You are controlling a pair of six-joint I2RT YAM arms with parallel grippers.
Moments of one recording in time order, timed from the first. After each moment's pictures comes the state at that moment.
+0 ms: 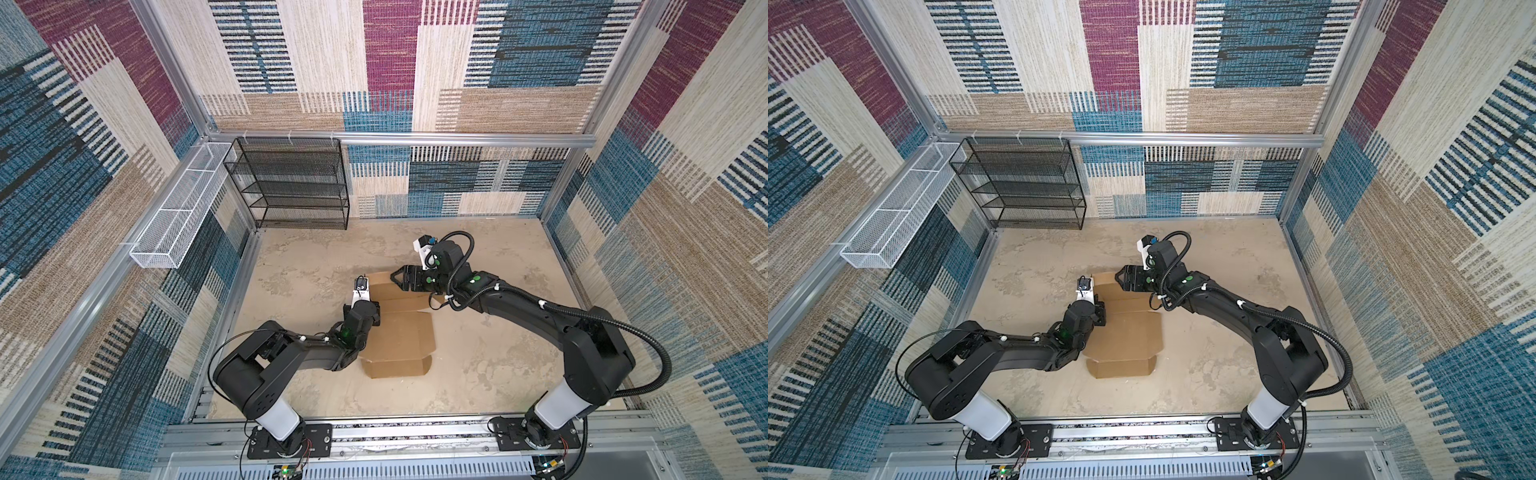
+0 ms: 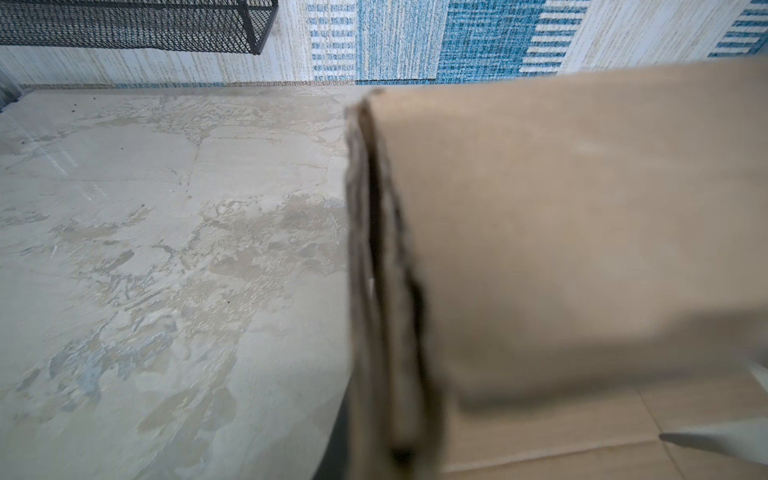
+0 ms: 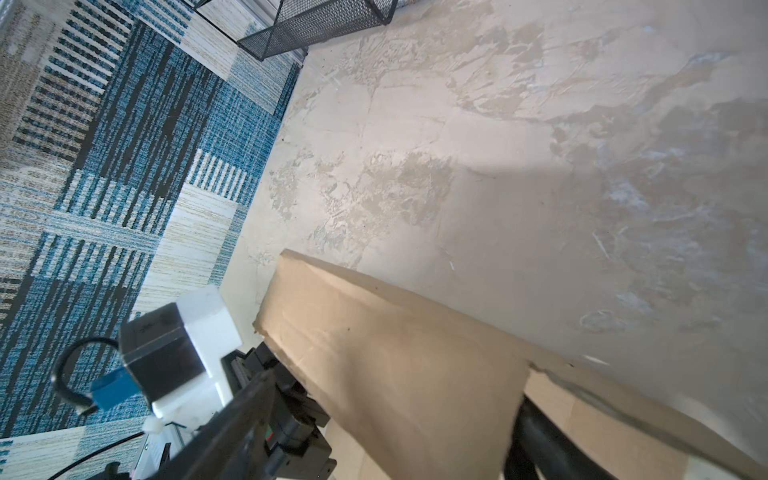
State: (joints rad) left arm -0.69 1.61 0.51 0.65 -0.53 -0.29; right arm 0.63 1.60 1.13 -0.12 -0.25 0.59
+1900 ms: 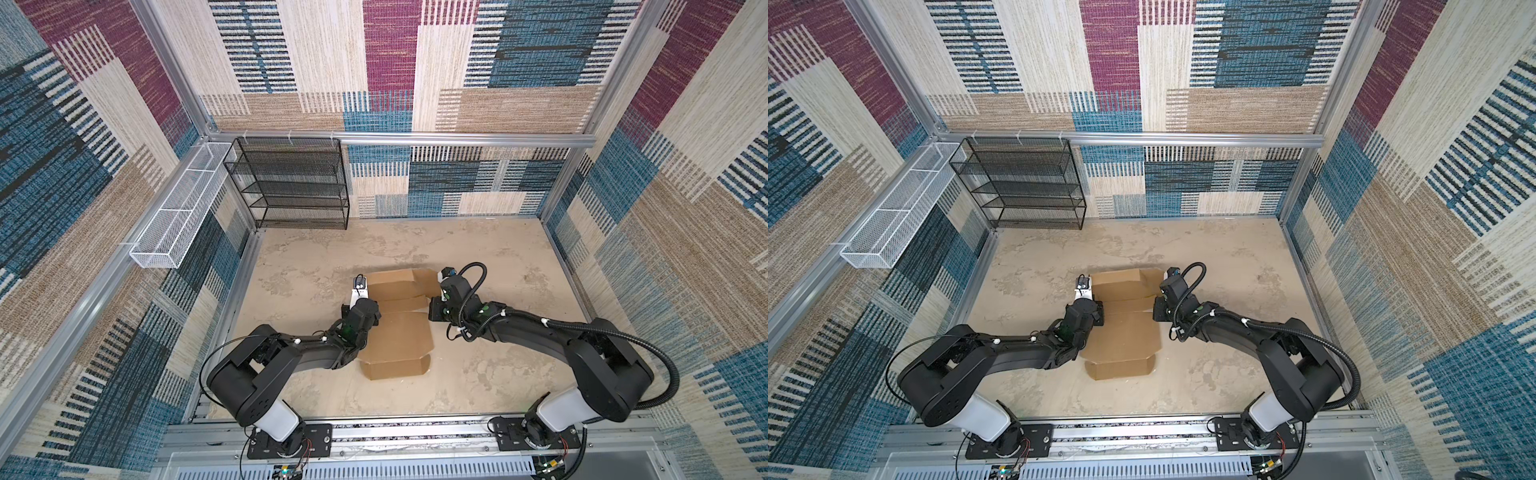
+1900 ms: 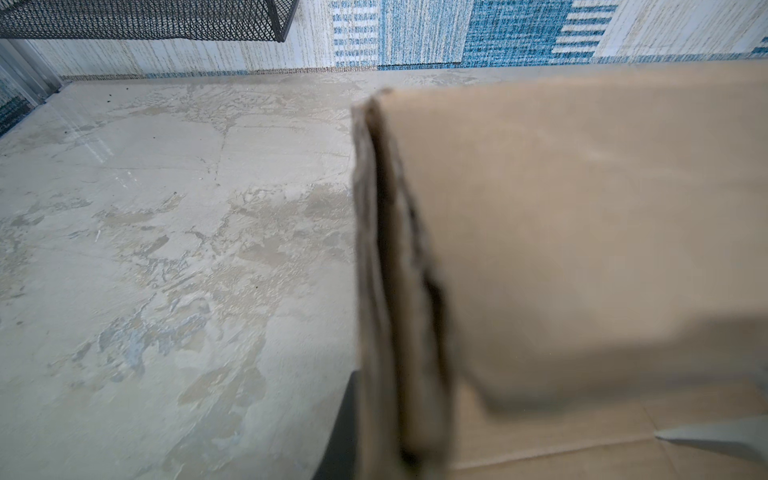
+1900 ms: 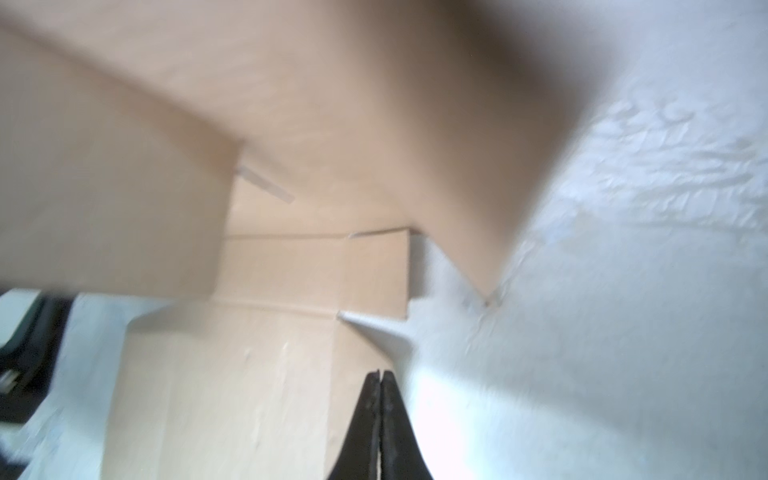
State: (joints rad) left arm -0.70 1.58 0.55 0.51 -0.58 -0.32; right arm 0.66 1.49 0.79 -0.09 0.04 0.59
